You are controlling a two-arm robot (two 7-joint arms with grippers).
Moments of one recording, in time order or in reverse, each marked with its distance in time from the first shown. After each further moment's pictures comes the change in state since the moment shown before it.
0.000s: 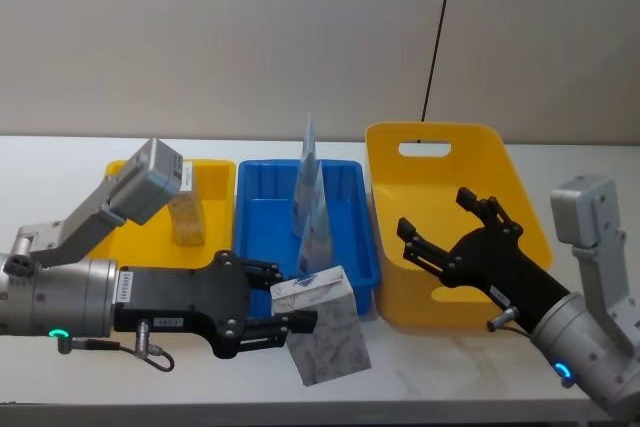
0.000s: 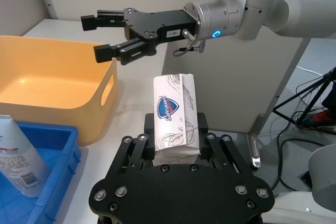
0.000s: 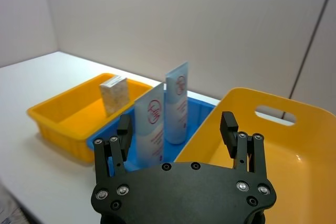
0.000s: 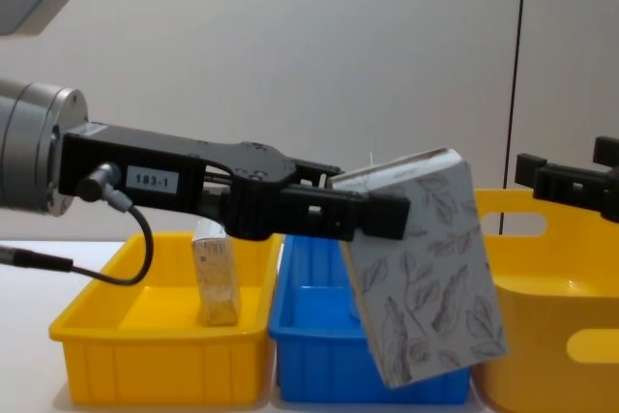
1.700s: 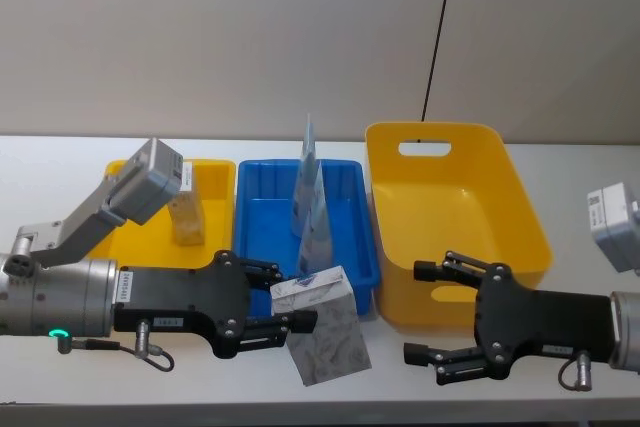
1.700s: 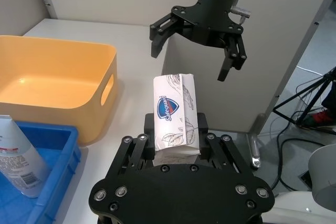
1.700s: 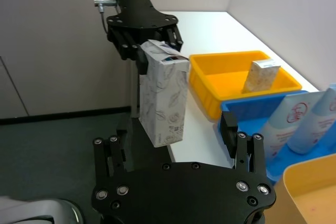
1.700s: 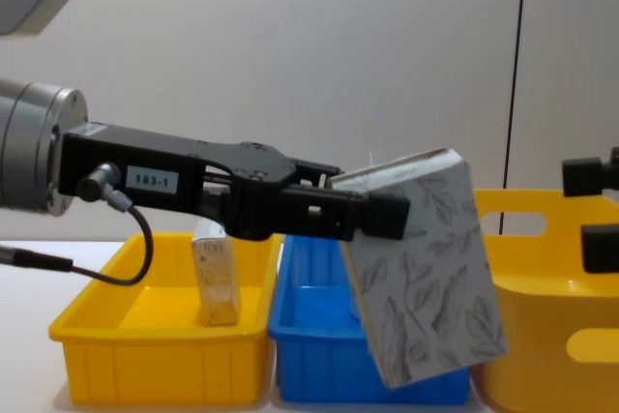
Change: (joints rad) left arm 0.000 0.000 0.000 0.000 0.000 0.000 0.000; right arm 0.152 0.375 -0.068 0.015 0.225 0.023 0.708
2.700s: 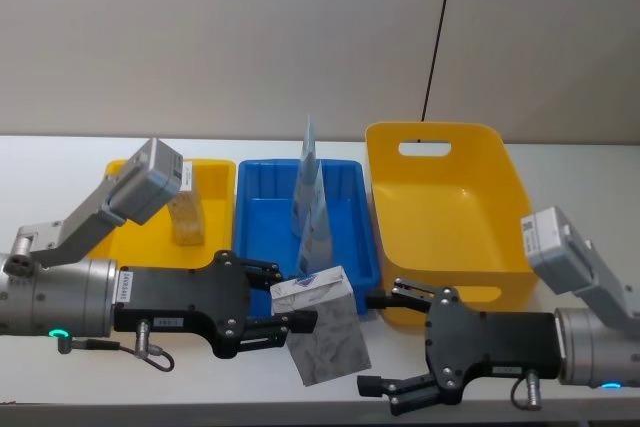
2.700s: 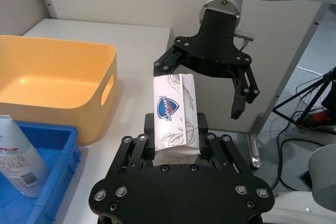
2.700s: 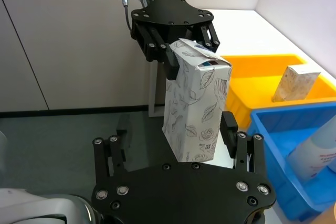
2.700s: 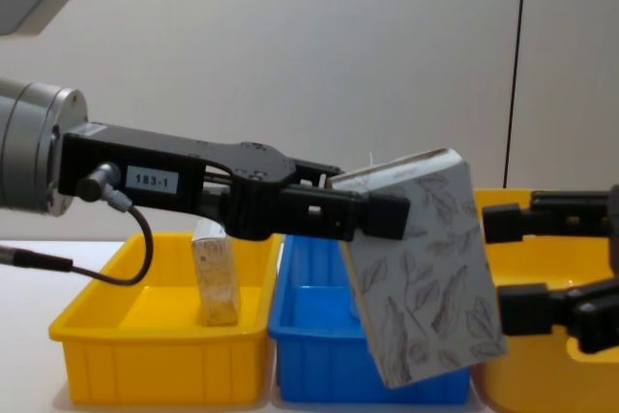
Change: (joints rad) left arm 0.000 0.000 0.000 0.000 0.000 0.000 0.000; right arm 0.077 -0.052 -0.126 0.040 -0.042 -0.007 0.023
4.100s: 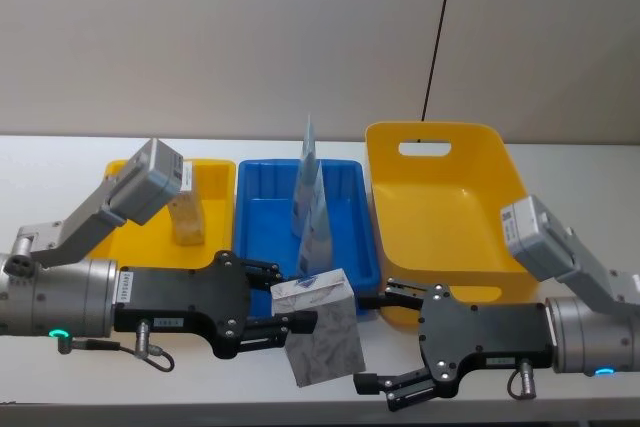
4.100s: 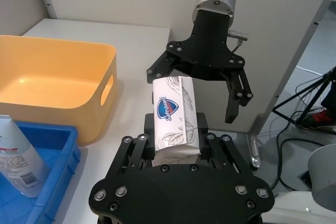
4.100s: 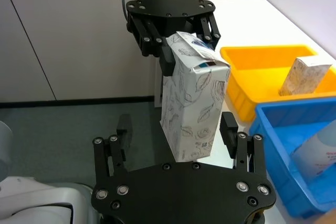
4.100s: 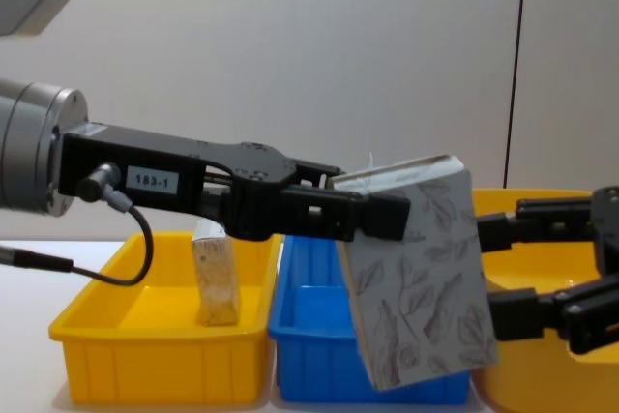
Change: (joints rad) left arm 0.000 0.000 0.000 0.000 0.000 0.000 -0.001; right arm 0.081 0.011 -0.067 0.031 0.002 0.046 0.010
